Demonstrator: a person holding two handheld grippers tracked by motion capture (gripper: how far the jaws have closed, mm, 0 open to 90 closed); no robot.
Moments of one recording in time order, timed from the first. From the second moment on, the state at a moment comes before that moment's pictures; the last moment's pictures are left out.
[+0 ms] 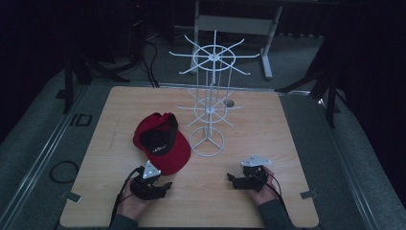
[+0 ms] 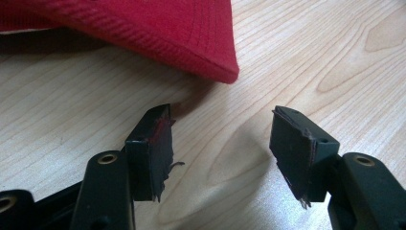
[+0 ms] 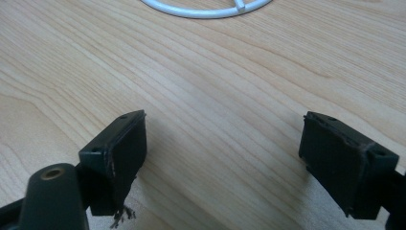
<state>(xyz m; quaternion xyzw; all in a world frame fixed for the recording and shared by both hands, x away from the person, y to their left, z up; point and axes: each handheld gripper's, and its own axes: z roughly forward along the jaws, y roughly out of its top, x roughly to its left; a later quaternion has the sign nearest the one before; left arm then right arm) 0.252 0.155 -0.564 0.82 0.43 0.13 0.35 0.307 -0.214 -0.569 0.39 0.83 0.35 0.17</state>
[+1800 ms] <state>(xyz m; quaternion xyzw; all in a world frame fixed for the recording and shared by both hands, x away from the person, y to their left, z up) 0.283 0.171 -0.550 0.73 0.53 0.08 0.43 0.307 -0.214 -0.569 0.39 0.83 0.35 0.17</state>
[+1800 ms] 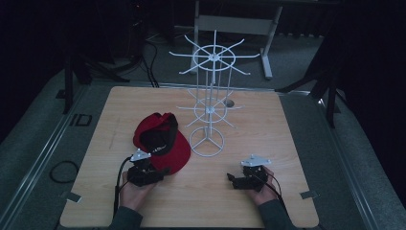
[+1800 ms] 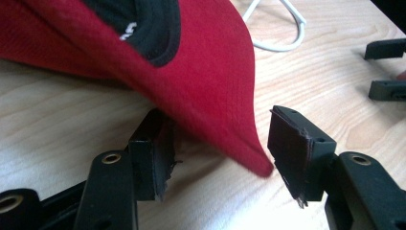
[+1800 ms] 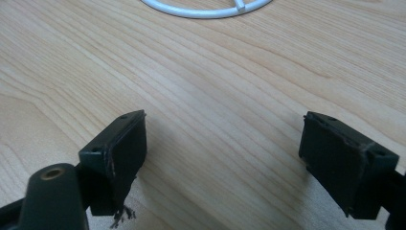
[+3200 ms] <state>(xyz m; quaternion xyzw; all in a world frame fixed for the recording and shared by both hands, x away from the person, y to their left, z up) 0.288 0.165 -0.561 0.72 0.55 0.09 0.41 0.307 -0.214 -0.569 0.39 0.83 0.35 0.17</state>
